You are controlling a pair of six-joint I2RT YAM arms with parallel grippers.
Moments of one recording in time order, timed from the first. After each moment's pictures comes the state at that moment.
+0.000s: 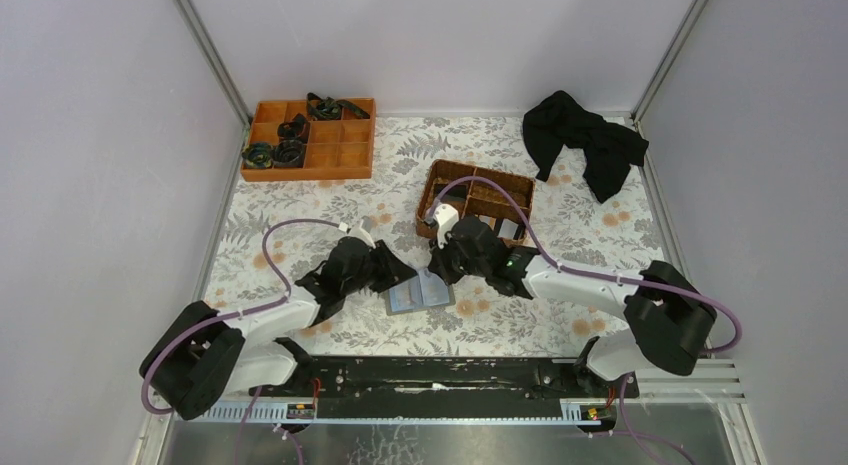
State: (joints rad) left arm -0.62 1.18 0.32 0.30 0.18 -1.02; right arm 0.92 1.46 0.80 0.03 -0.08 0.22
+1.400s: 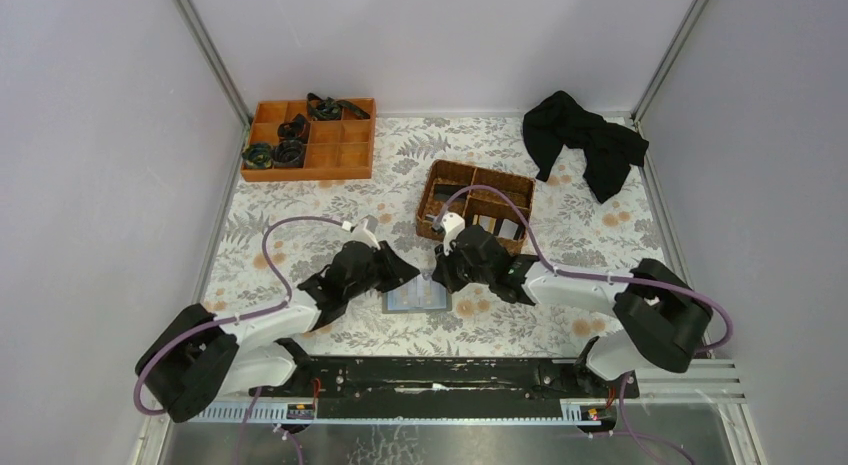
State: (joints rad) left arm -0.71 1.18 0.35 0.34 0.07 -0.99; right arm 0.91 1.44 0.69 0.11 -0.09 0.29
